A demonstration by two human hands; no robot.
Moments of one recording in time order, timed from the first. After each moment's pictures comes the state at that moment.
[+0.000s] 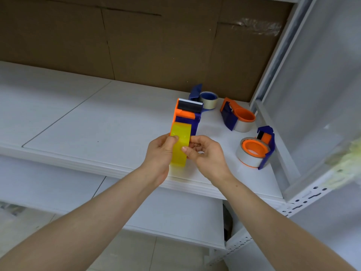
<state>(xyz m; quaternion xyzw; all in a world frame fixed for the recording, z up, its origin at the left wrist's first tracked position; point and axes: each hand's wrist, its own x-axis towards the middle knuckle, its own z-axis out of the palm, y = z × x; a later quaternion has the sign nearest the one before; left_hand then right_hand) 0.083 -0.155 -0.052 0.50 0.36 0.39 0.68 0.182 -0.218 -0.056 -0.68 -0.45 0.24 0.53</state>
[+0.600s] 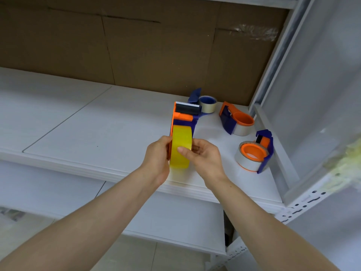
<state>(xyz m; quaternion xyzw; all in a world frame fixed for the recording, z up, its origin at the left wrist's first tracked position) 0.088 -0.148 -0.046 0.44 0.39 0.35 0.73 0.179 -0.210 -0.056 -0.63 -0.36 0.31 0.61</state>
